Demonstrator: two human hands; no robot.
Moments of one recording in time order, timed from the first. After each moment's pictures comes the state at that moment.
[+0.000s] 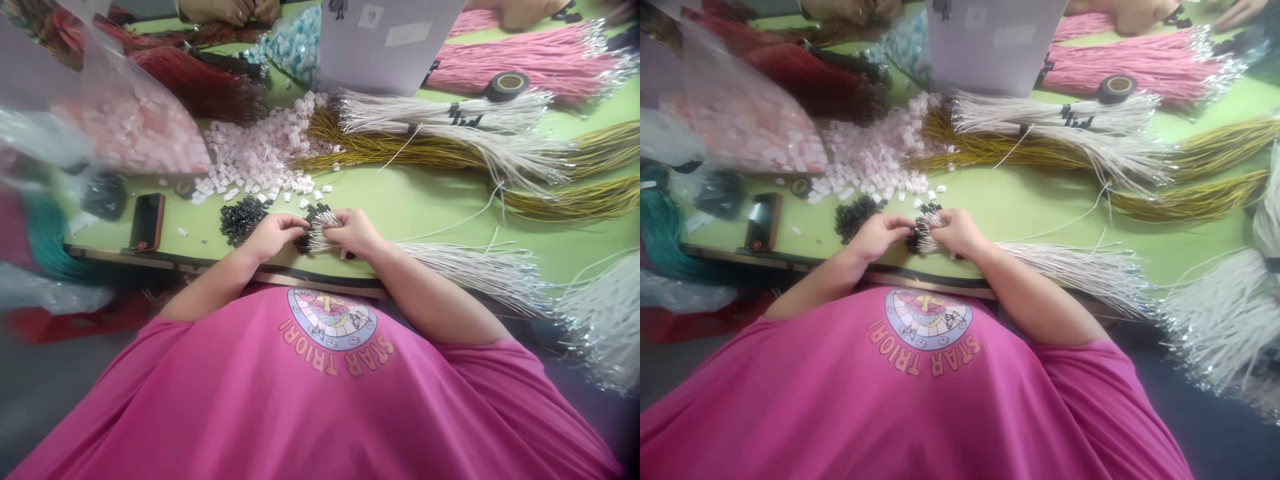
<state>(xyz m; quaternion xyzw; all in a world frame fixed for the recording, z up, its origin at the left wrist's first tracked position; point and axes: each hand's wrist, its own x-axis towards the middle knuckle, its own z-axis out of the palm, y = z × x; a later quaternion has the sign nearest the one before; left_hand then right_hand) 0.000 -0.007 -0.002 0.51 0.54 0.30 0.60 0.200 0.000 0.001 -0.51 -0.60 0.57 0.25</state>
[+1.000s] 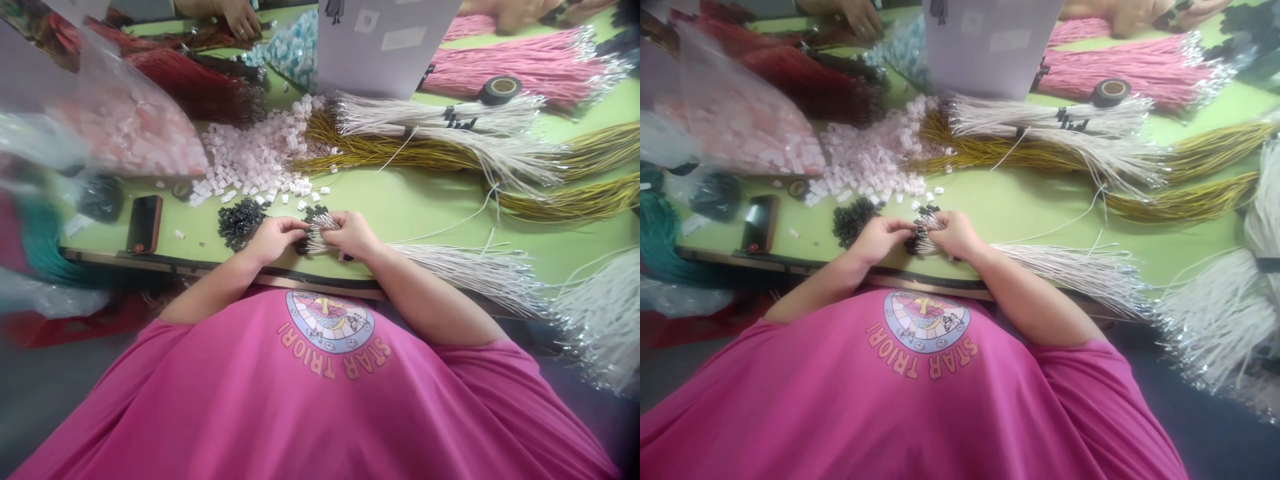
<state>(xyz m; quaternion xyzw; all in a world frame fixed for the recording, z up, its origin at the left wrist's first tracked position) 0.007 -0.010 -0.001 0.54 0.56 0.29 0.56 0.200 -0.002 0.005 -0.53 -0.60 0.55 0.25</state>
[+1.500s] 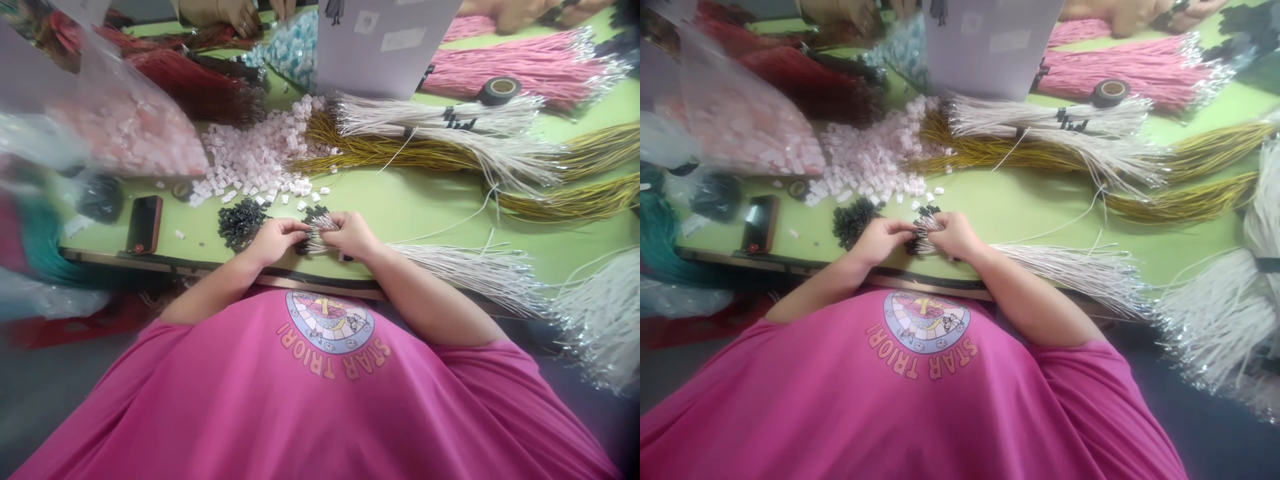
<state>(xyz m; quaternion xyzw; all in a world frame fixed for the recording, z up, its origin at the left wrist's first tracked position) 0.010 -0.011 0.002 0.54 0.57 0.28 0.55 0.200 -0.001 0.006 -0.53 -0.60 0.56 0.24</state>
